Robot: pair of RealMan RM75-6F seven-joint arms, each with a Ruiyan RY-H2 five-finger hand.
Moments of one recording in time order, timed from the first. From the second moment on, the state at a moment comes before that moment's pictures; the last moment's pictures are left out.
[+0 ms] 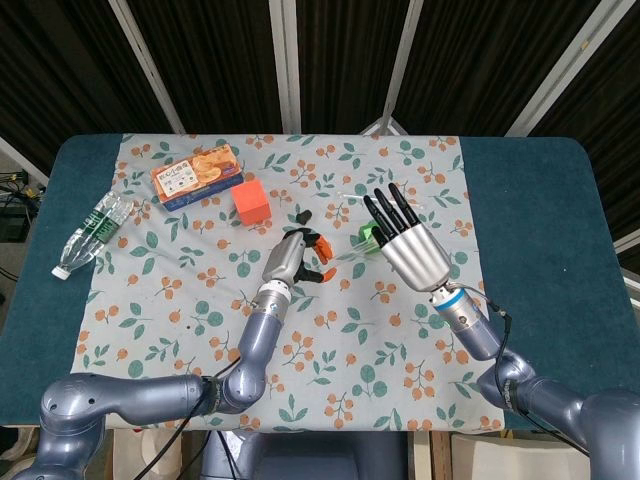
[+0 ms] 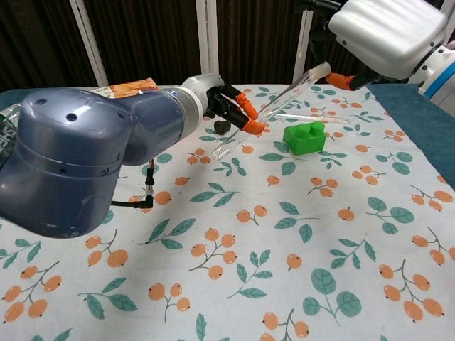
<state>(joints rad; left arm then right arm) -1.08 -1.96 -0.59 -1.36 0.44 1.07 0.34 0.77 -1.63 0.16 -0.97 -1.68 1.42 -0.40</state>
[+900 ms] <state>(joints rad) -1.10 -1.95 -0.60 -1.39 0.40 1.08 0.37 0.76 -1.63 0.15 -1.00 -1.69 1.43 -0.40</state>
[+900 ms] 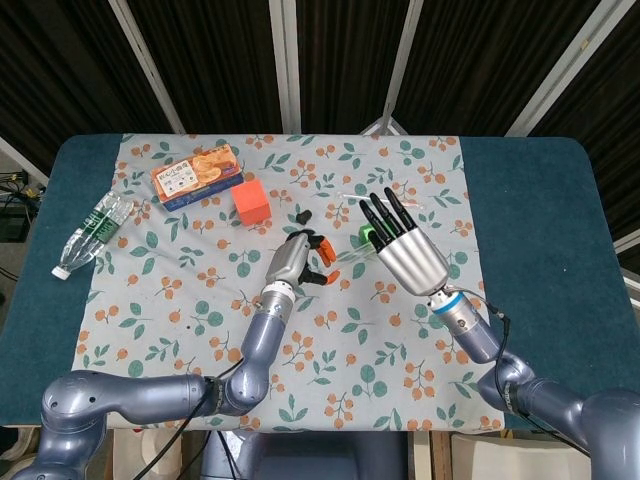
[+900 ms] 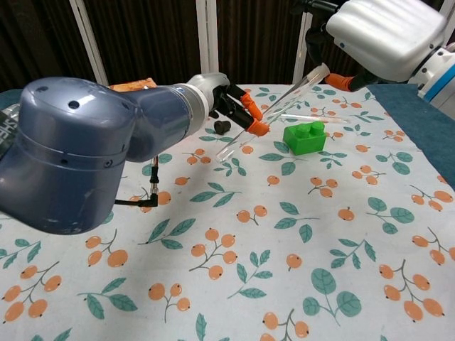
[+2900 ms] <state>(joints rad) -1.00 -1.91 -0.42 -1.42 0.55 1.07 0.37 0.70 -1.53 0.17 -1.10 -1.62 1.39 -0.49</state>
